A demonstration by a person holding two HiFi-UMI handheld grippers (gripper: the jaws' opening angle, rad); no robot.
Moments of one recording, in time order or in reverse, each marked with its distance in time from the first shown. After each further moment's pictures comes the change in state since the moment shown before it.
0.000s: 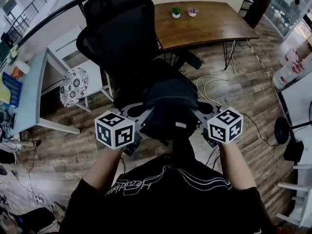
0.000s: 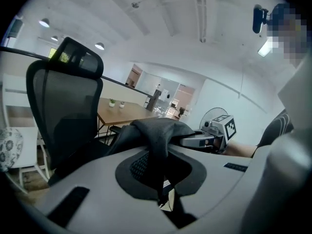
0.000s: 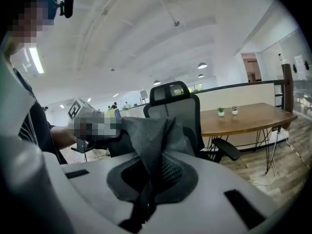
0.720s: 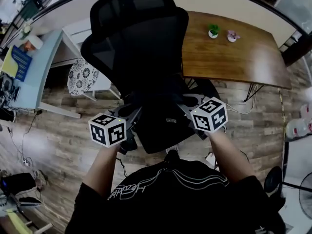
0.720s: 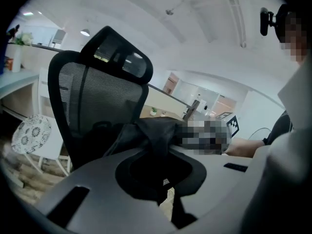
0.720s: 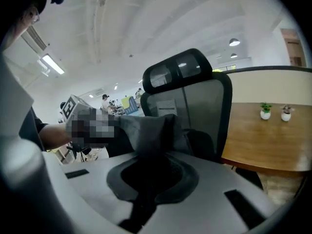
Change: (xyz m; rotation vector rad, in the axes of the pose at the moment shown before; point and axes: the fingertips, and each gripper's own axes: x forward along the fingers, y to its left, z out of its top) left arm 0.072 0.182 0.067 -0.231 -0.102 0.379; right arm 0.208 -0.133 0.074 -0.122 0.204 0.345
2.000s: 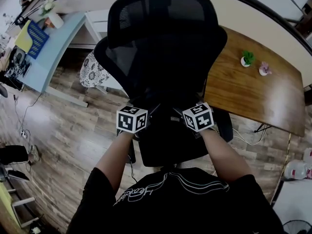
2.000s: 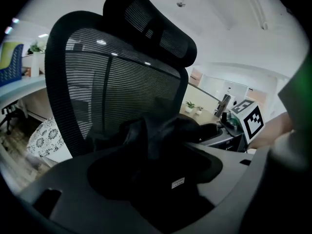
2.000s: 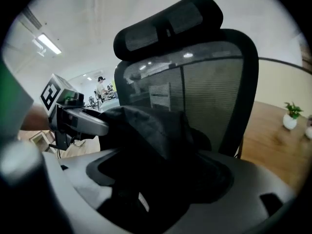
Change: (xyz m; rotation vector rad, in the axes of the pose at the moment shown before) left arm 0.102 0.161 -0.003 -0.021 -0.019 0.303; right arm 0.169 -0.105 -0.008 -0.135 0.122 -0.061
